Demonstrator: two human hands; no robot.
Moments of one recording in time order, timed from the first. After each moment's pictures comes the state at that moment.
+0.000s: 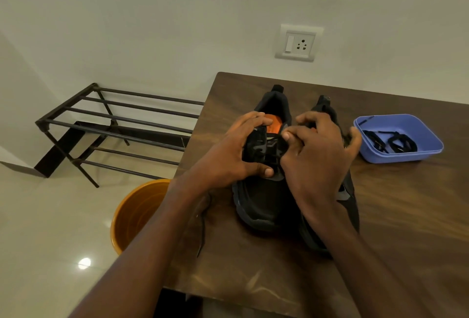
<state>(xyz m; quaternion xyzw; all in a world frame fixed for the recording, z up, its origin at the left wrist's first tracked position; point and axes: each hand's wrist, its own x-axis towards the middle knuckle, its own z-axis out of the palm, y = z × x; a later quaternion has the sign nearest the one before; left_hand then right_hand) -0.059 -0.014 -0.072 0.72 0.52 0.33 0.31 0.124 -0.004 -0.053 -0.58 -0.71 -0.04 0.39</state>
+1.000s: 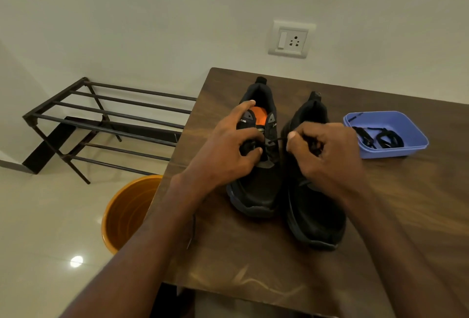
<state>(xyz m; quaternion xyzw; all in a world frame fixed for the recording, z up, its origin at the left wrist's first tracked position) -0.042 -0.020 -0.069 0.75 0.56 0.32 0.14 0.176 0.003 -0.027 -0.40 -0.83 0.13 0.38</state>
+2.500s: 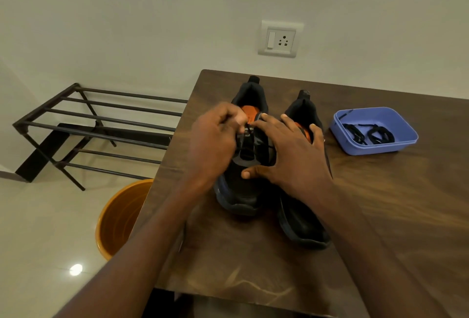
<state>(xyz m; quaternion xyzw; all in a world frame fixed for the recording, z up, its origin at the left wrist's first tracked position) -0.021 -0.024 -0.048 0.57 0.59 0.53 0.19 0.154 0.004 -0.037 -0.50 -0.85 0.10 0.09</state>
